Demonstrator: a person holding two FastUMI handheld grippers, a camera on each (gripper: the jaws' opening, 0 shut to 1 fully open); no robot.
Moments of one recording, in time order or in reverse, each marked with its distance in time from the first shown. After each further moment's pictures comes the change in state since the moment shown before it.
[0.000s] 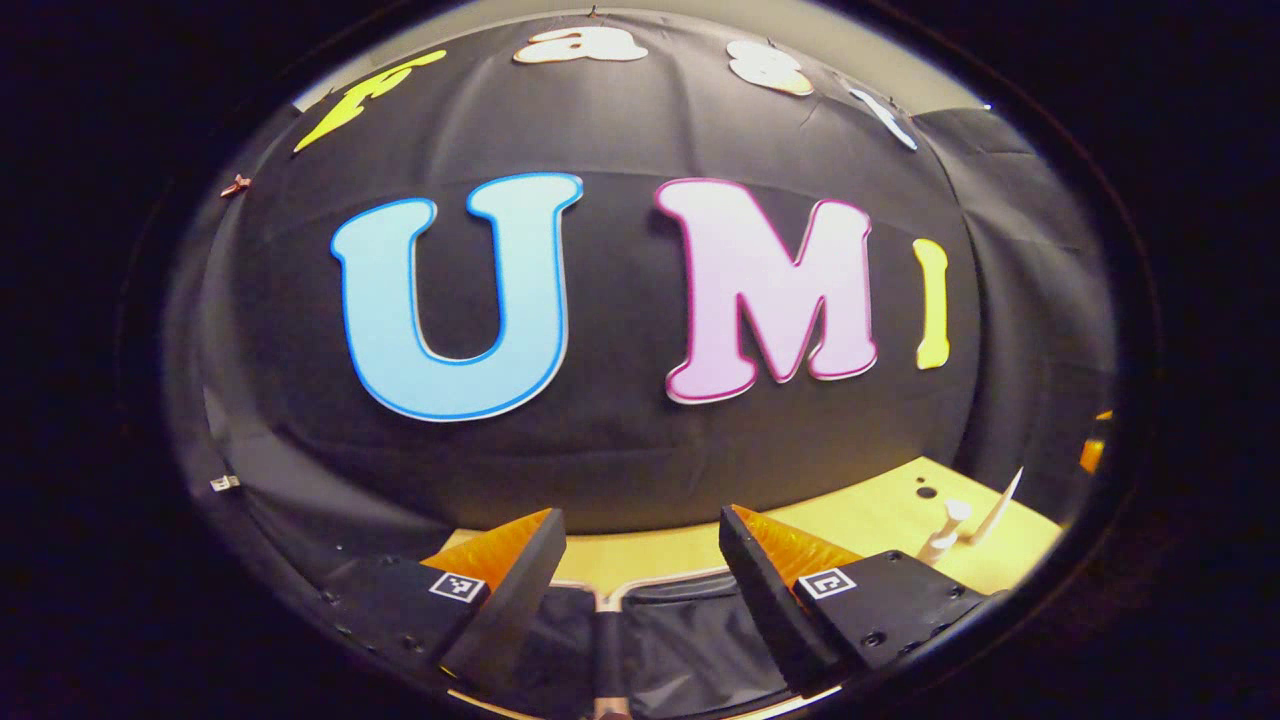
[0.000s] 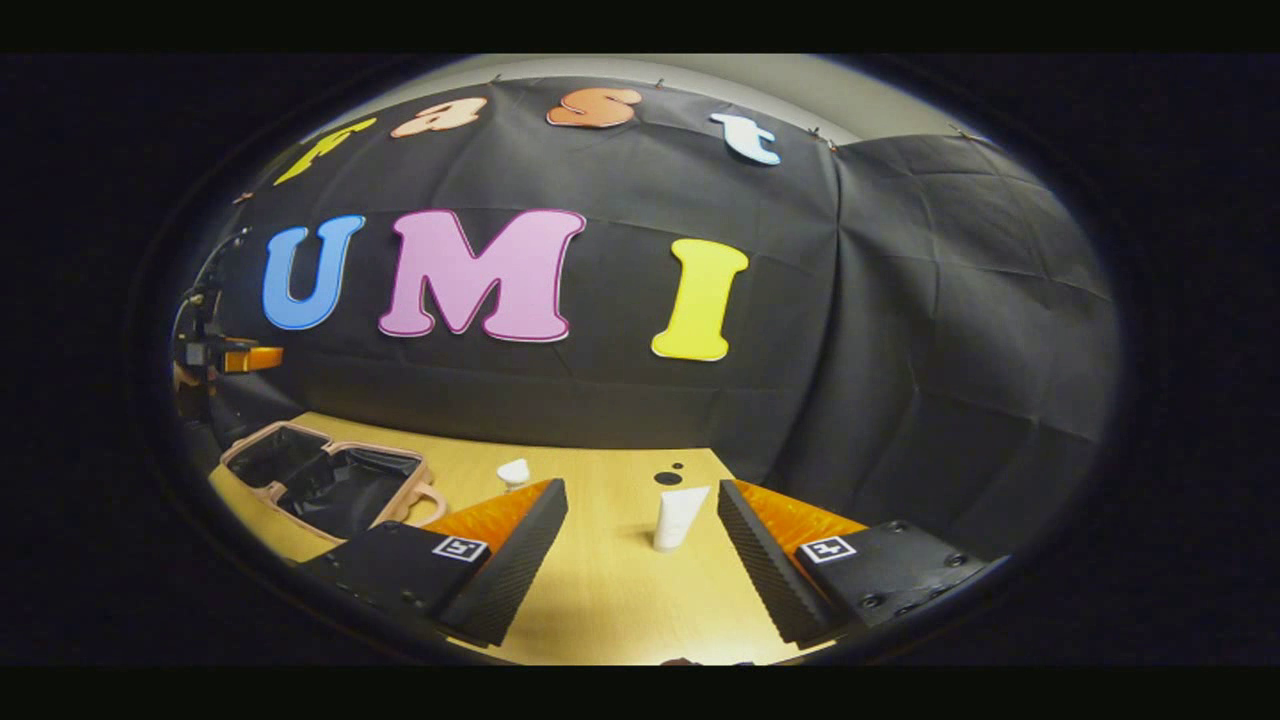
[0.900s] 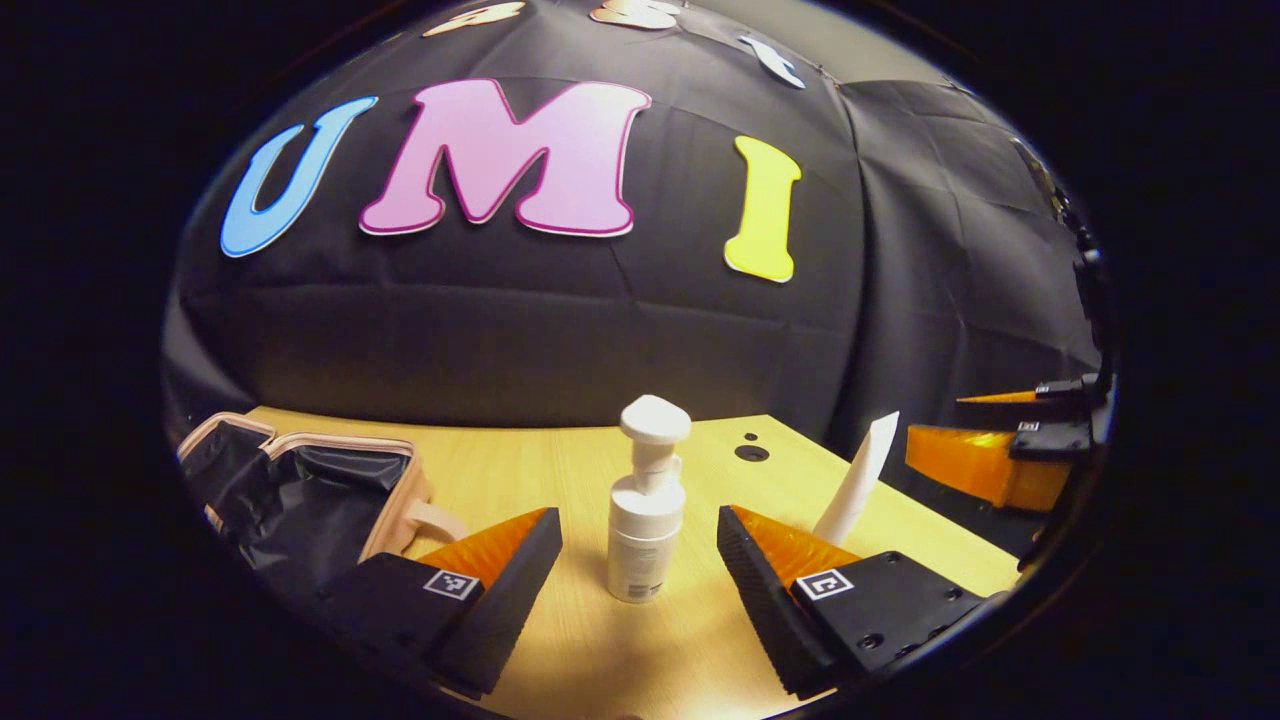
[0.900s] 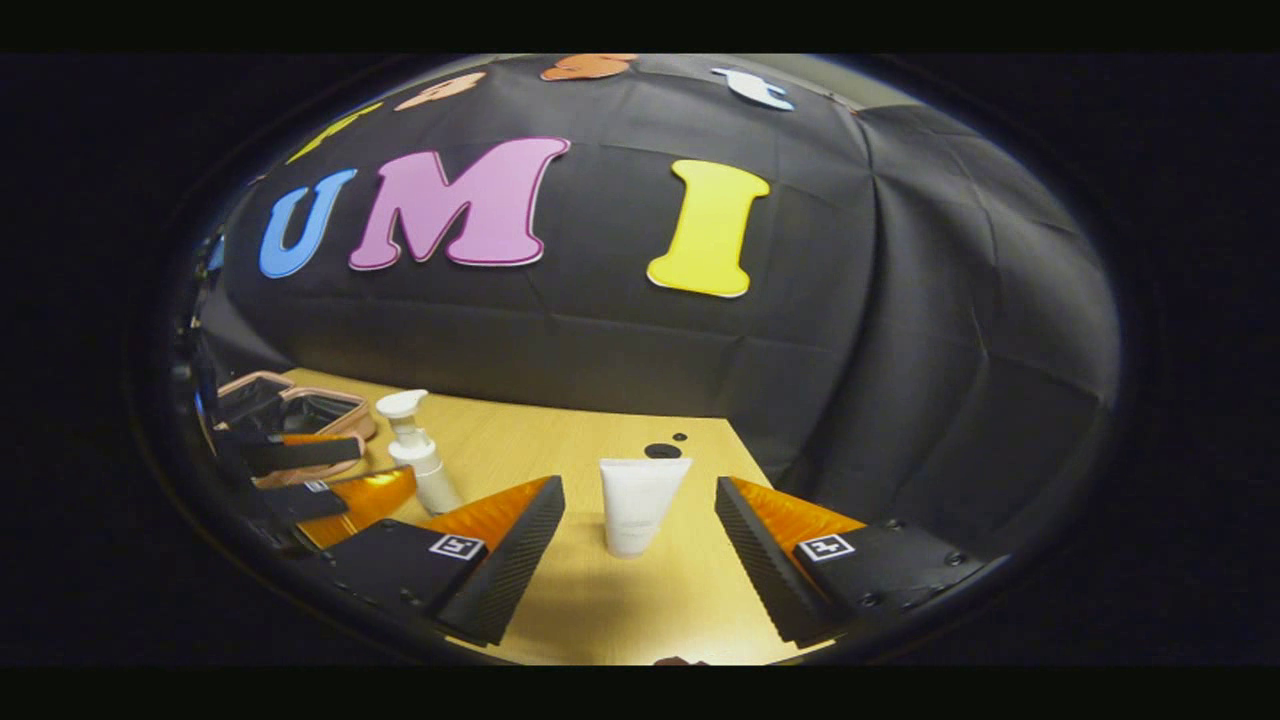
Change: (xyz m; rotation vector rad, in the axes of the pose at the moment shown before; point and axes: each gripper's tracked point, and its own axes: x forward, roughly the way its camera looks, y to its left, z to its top) left arm 0.061 -0.326 -0.214 -0.003 0.144 -0.197; right arm 0.121 -0.049 -0.102 -0.022 0.068 0.088
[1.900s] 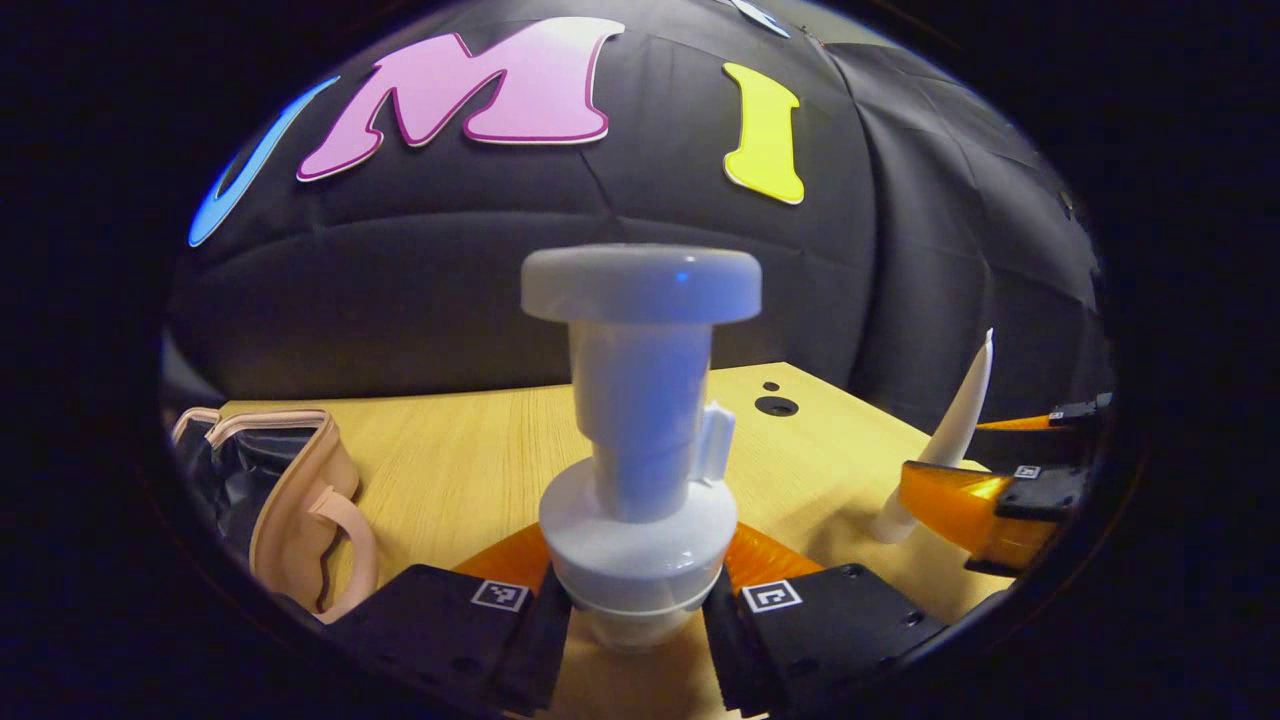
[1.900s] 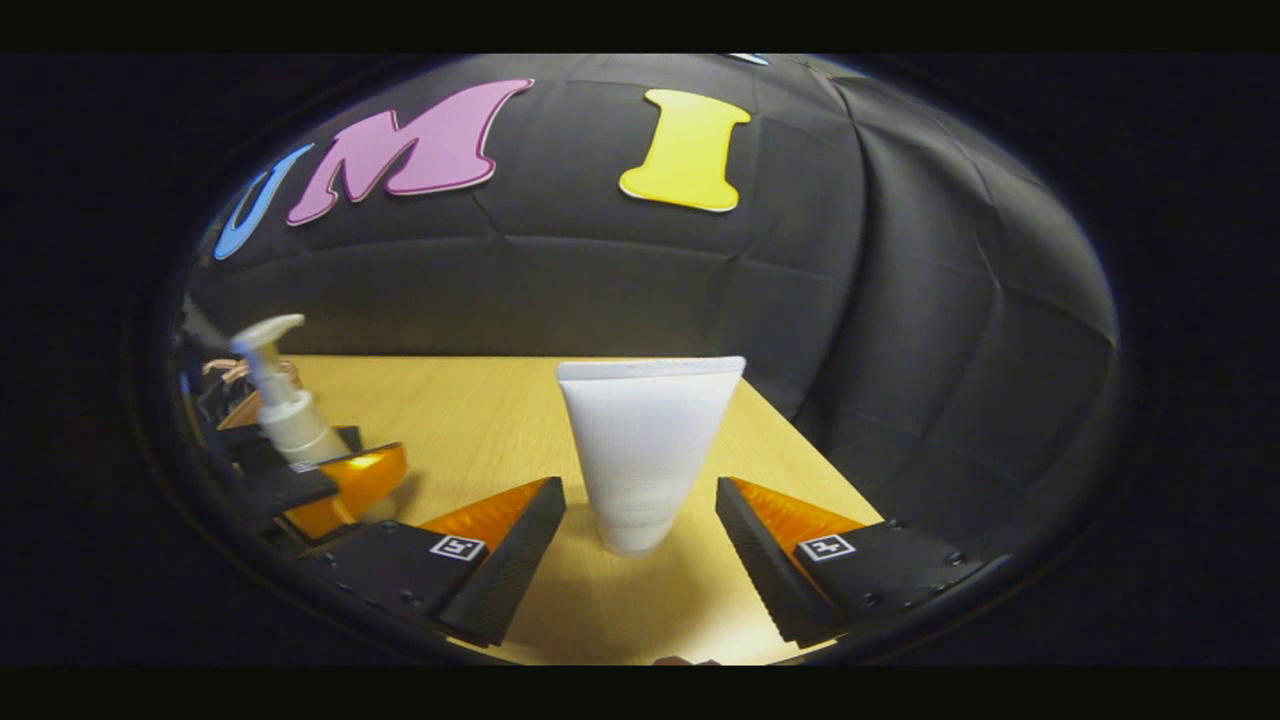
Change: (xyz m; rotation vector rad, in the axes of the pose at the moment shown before) left arm 0.066 0.005 -0.043 -0.005 0.097 -0.005; right arm 0.090 0.006 -0.090 0.039 0.159 -0.092
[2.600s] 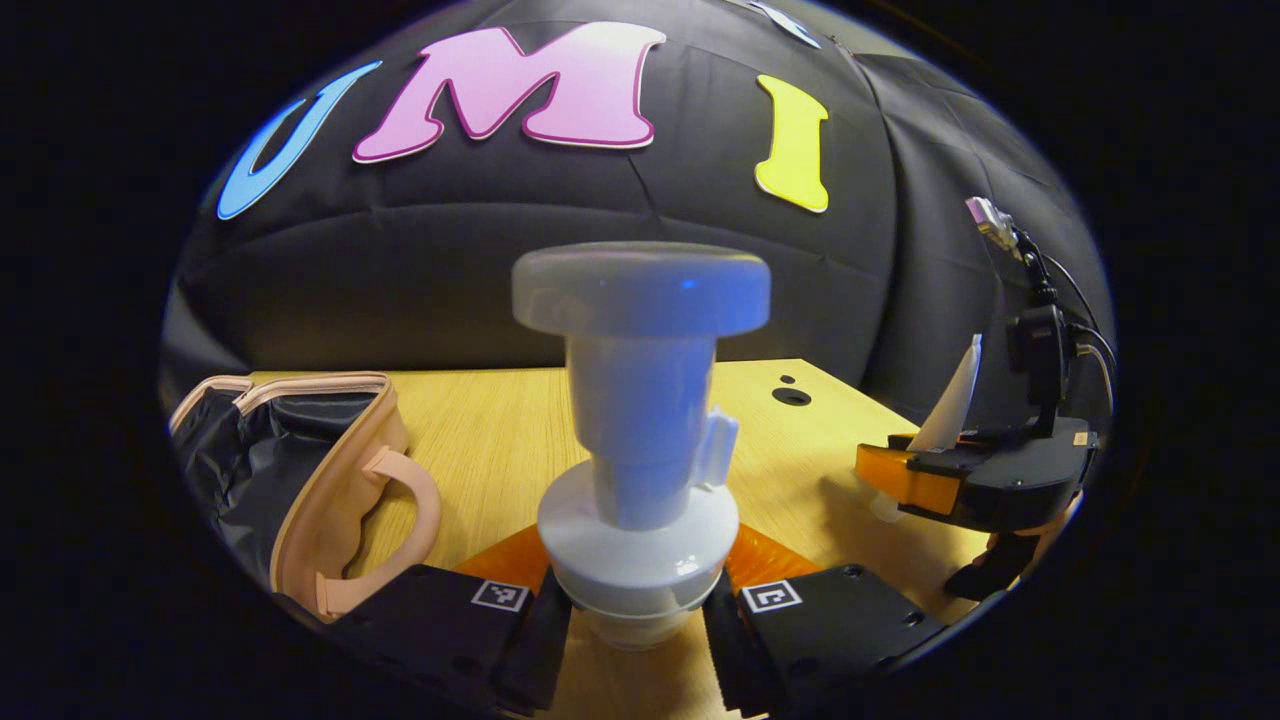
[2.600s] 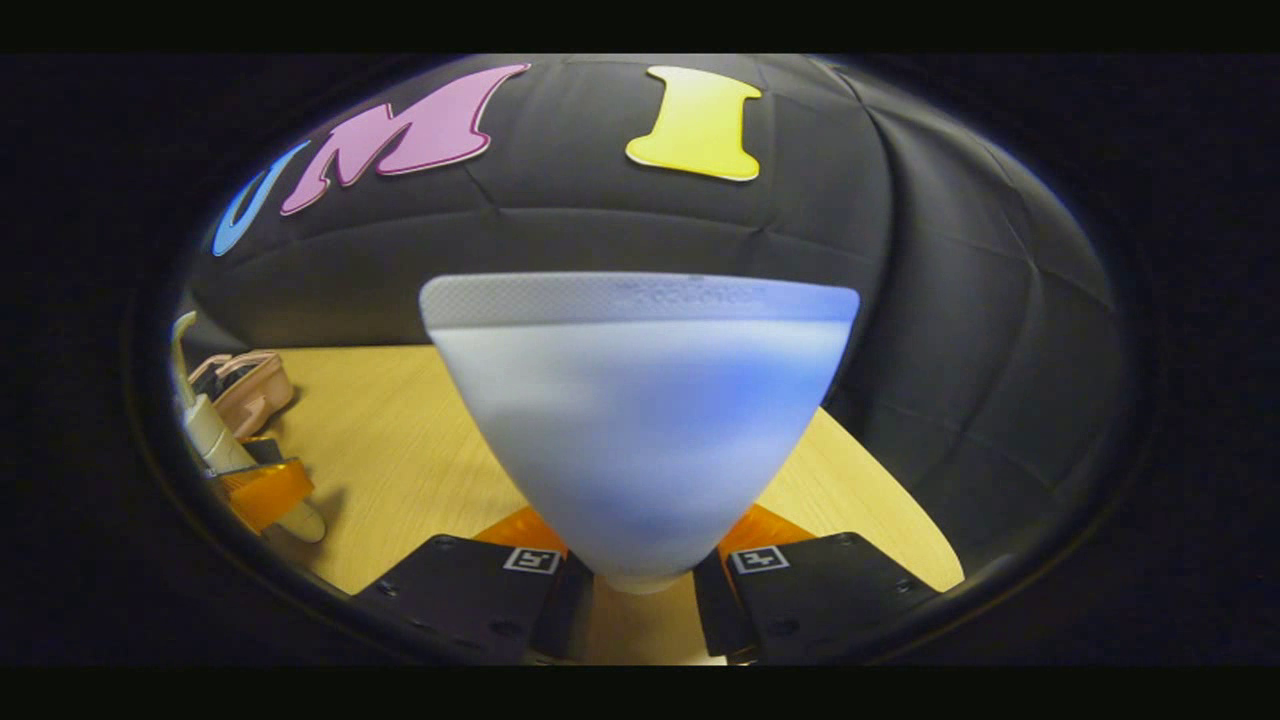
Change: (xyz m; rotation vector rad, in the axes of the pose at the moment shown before) left arm -0.033 0.015 -0.011 -0.081 0.005 0.039; right arm 0.033 0.010 -0.014 0.015 0.024 0.084
